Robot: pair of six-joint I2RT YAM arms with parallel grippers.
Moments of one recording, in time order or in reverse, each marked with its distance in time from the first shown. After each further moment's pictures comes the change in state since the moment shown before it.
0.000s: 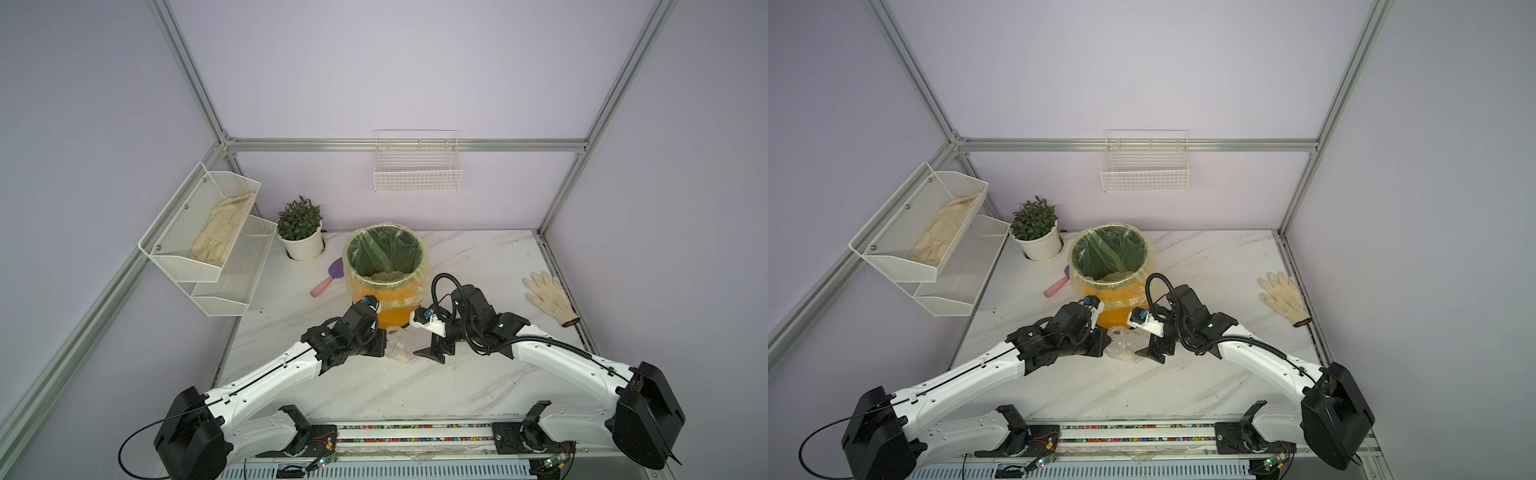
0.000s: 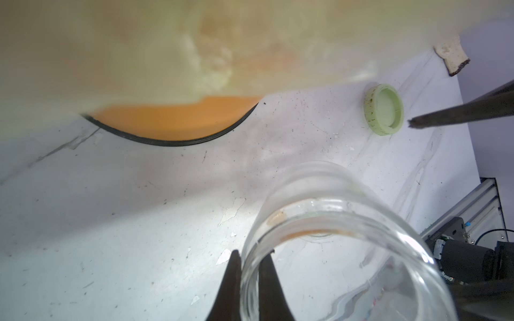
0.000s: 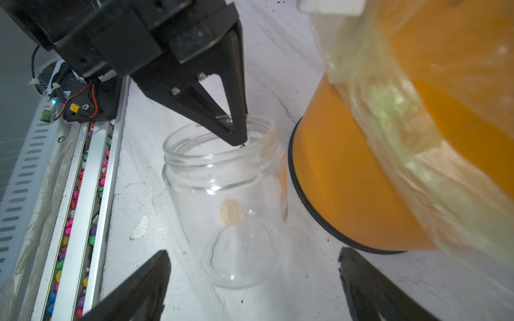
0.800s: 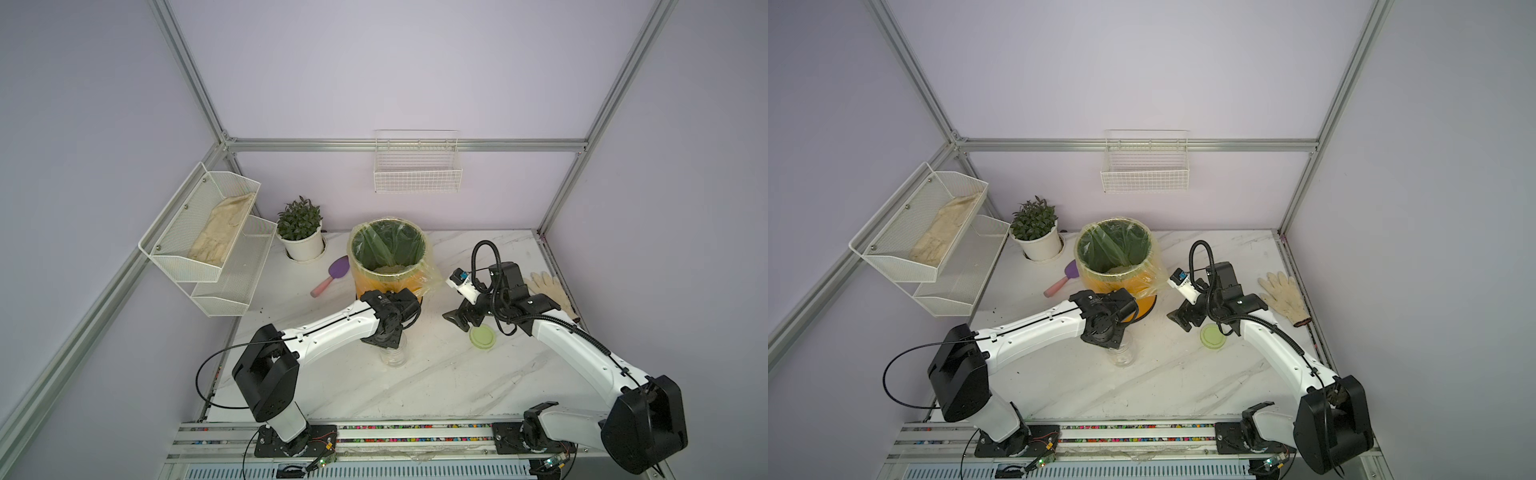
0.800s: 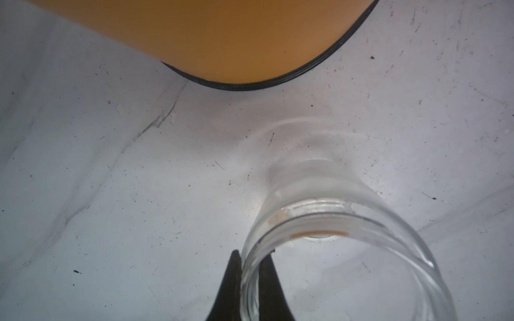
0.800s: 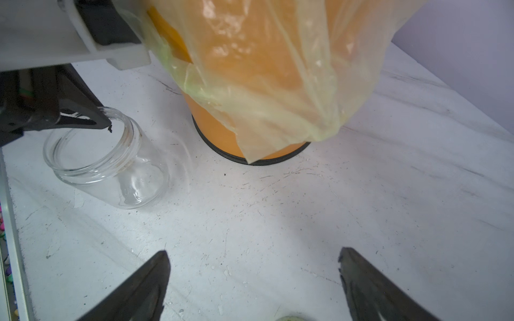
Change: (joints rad) left arm -0.117 0.507 0.481 -0.510 -0.290 -0.013; right arm -0.332 0.003 0.094 -0.138 0.047 0.079
